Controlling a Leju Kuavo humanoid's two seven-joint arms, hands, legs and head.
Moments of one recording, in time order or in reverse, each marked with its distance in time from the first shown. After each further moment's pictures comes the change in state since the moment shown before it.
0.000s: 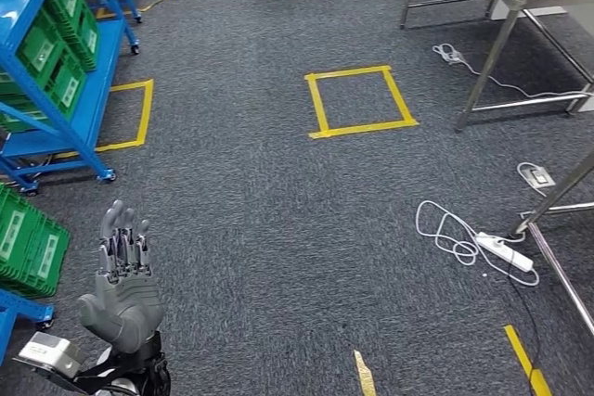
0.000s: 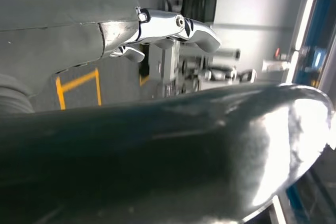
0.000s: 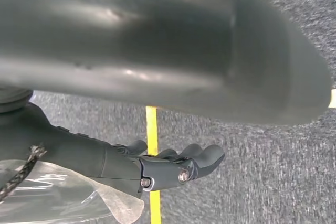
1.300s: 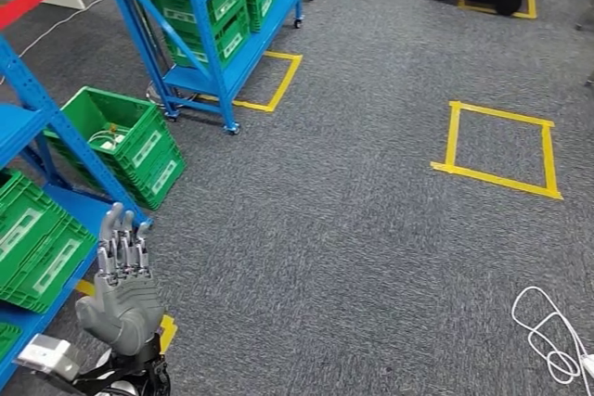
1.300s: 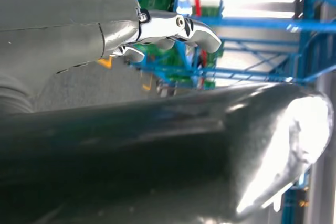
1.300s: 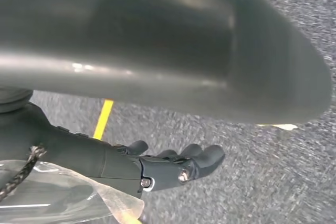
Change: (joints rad) left arm 0.008 -0.002 -0.001 -0.003 0.000 0.006 0.000; right arm 0.000 0.005 0.000 0.002 0.000 0.011 0.009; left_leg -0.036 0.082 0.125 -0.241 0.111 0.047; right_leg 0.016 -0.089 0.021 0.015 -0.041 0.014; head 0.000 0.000
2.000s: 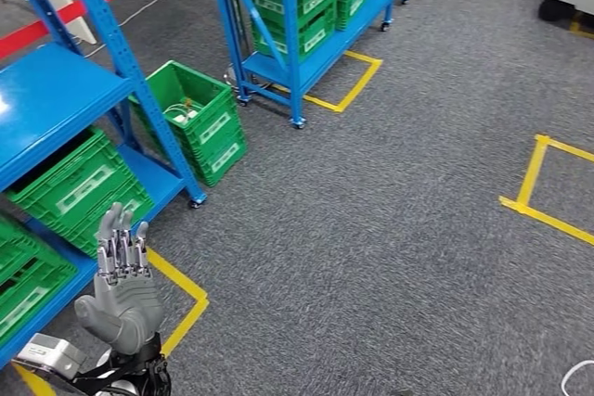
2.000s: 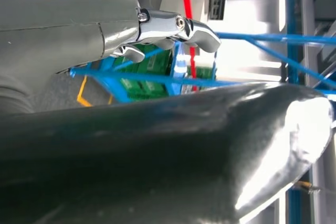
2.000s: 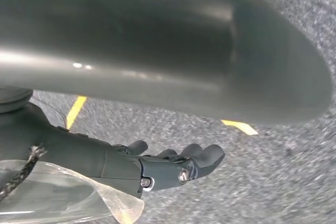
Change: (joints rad) left arm -0.001 -0.001 -0.001 -0.003 0.006 0.008 0.000; right arm 0.003 -0.001 0.000 -0.002 0.004 0.002 0.006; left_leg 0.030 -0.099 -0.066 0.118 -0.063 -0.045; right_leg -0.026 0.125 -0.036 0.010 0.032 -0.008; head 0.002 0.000
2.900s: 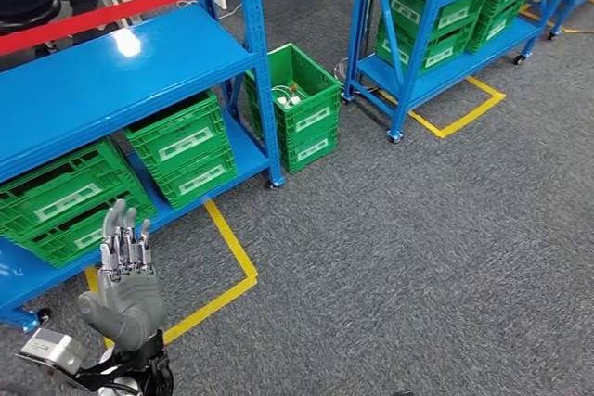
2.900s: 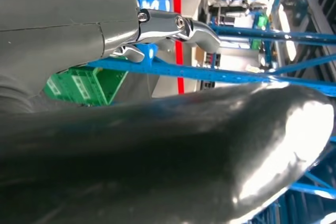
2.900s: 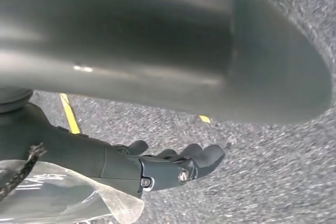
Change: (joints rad) left arm 0.001 -0.001 -0.001 -0.001 0.007 0.000 0.003; right arm -0.002 -0.001 0.000 0.000 0.000 0.003 0.002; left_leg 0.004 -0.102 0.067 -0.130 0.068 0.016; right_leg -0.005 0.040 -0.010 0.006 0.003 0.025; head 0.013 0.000
